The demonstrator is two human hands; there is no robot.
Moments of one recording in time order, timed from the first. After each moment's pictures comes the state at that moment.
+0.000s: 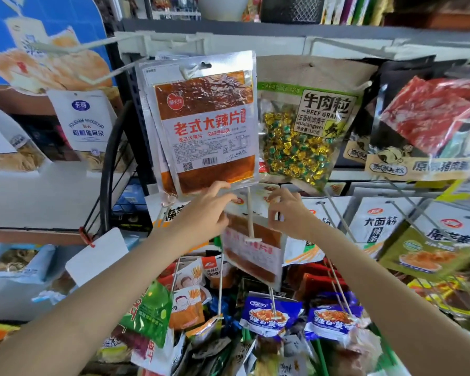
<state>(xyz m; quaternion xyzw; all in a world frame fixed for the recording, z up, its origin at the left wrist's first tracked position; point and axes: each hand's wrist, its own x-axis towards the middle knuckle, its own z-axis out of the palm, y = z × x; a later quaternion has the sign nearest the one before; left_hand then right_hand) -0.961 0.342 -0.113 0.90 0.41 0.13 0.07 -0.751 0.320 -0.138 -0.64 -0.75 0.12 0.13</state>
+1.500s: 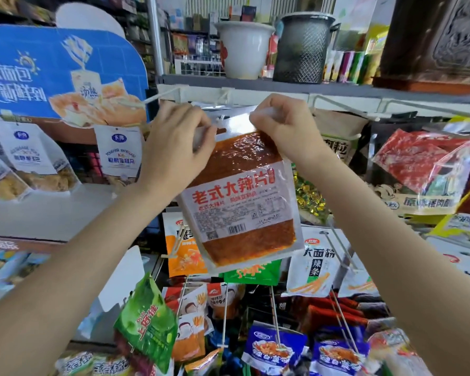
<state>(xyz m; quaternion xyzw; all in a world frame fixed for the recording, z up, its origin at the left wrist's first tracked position) -1.008 0.327 0.026 0.76 0.36 0.50 -0.21 -0.828 0.304 0.059 -0.48 -0.70 0.13 0.52</state>
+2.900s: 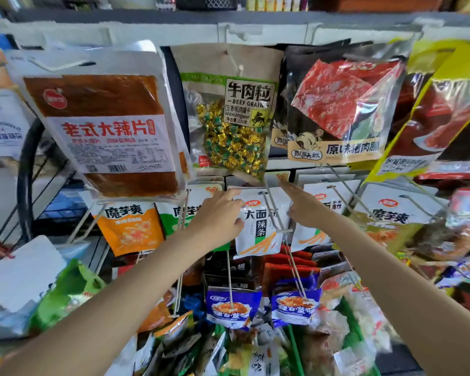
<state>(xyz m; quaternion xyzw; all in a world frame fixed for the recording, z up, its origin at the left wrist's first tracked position) -0.816 0.307 -0.127 0.92 0.39 0.06 0.04 -0.608 0.284 -0.143 -0.73 -0.65 0.20 0.10</state>
